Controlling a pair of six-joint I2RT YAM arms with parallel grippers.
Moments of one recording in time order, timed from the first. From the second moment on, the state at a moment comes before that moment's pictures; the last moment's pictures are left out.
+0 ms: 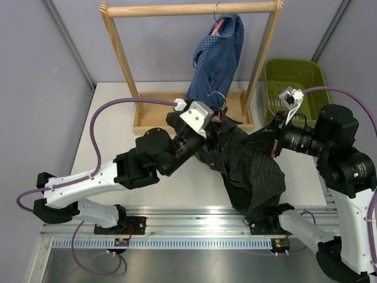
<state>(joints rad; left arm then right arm) -1.35 1.26 1.50 -0.02 -0.49 0.07 0.31 0.91 1.59 -0.94 -0.76 0.28</state>
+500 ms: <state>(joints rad) -1.37 1.13 1.36 0.00 -0.58 0.11 0.31 0.91 1.58 -0.94 -0.75 0.28</state>
